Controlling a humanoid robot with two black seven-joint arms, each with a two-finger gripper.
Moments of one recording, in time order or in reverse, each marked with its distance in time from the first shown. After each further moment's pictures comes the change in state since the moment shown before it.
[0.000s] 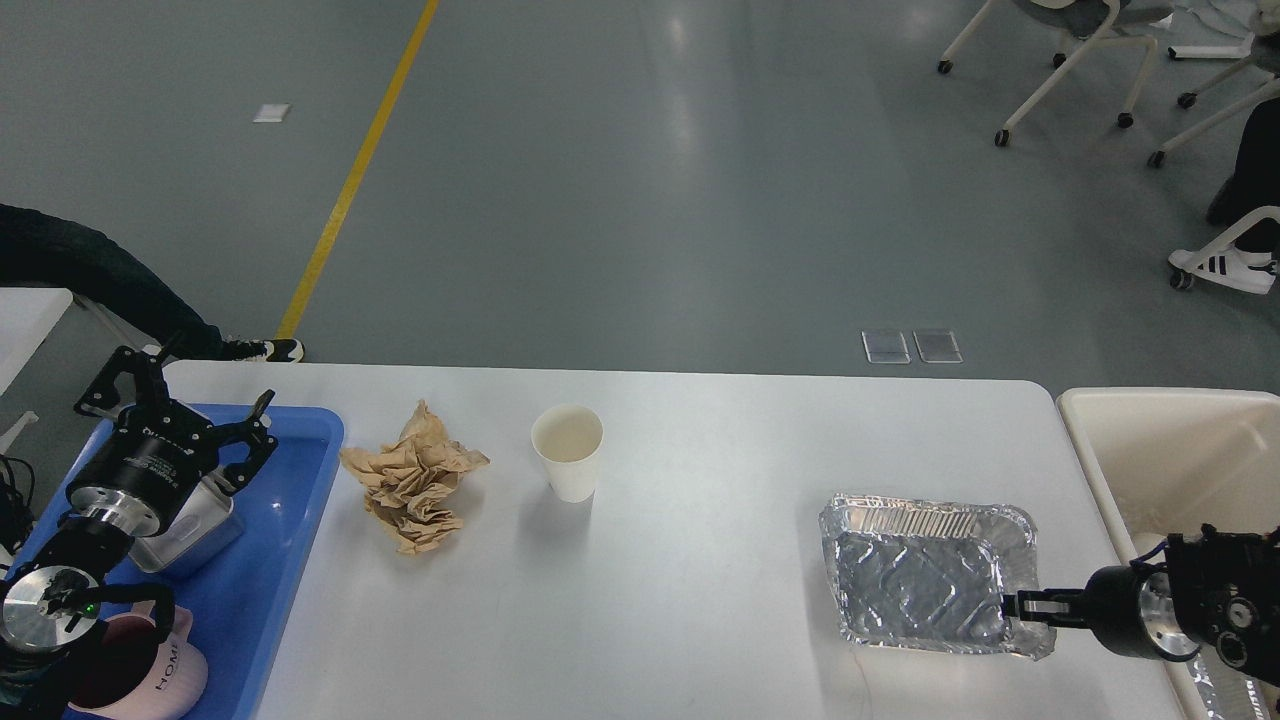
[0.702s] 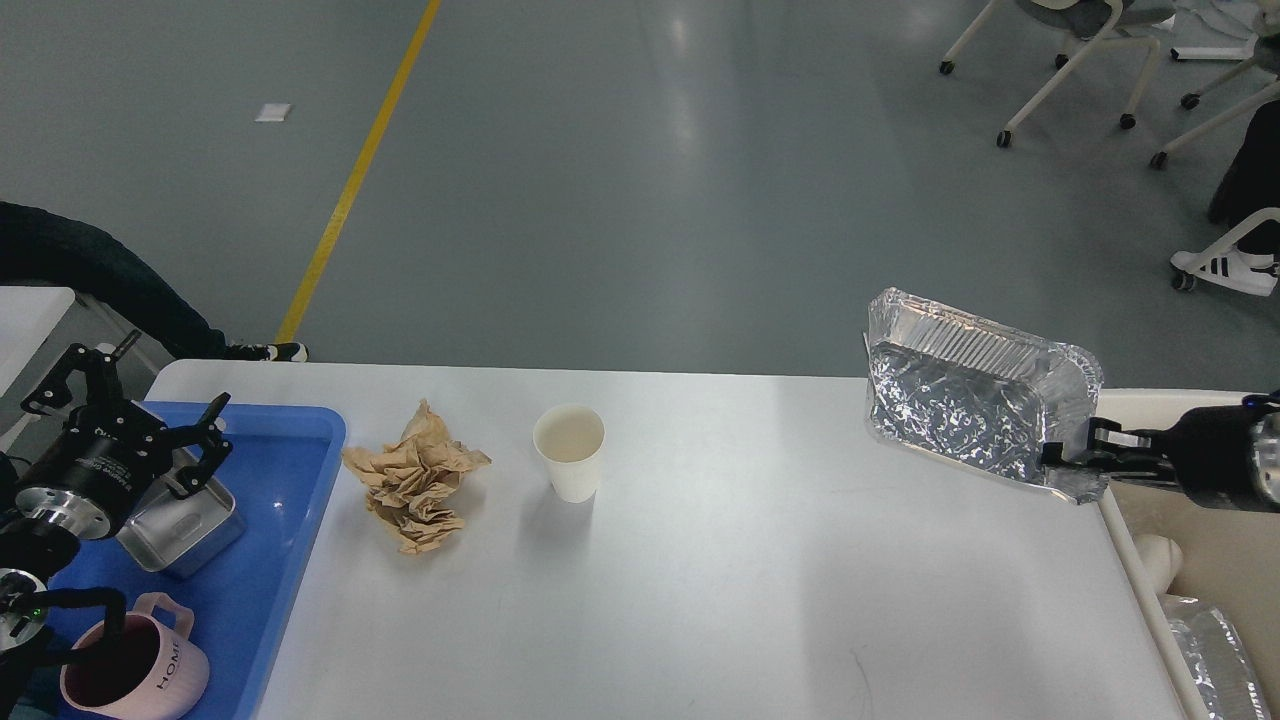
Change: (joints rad) left arm 0.016 0.073 0.000 -0.001 0.000 0.006 -0.004; right arm 0.214 -0.258 0.177 0.207 0.211 0.259 -0.042
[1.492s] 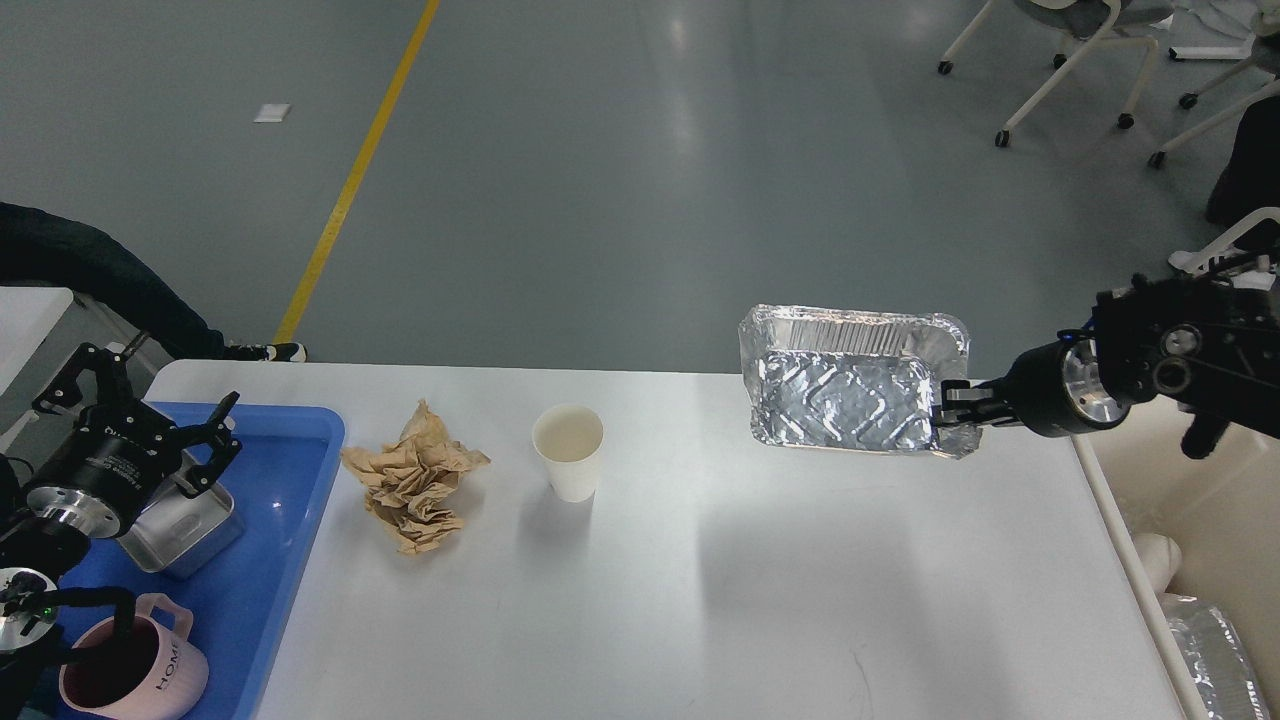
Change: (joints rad) left arm -0.004 -0.009 0.007 0.000 0.000 0.000 -0.001; right arm 0.352 0.433 -0.296 -0.196 0.088 0.031 -0.238
